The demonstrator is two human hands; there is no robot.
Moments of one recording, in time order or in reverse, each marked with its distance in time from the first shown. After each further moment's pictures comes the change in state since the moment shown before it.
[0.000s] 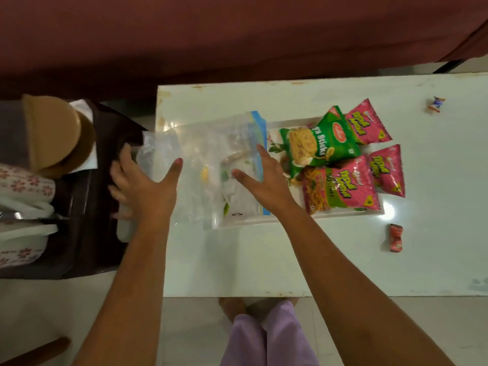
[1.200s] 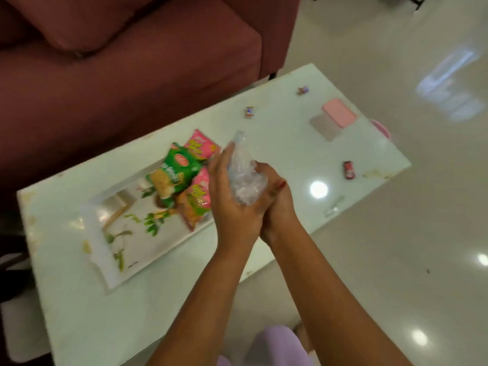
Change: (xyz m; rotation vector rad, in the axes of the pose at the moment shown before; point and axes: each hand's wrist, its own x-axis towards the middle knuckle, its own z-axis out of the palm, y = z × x) left_hand -0.338 0.141 0.060 -0.691 -0.736 0.845; right_hand -0.195 0.049 -0.195 1.352 0.523 -0.072
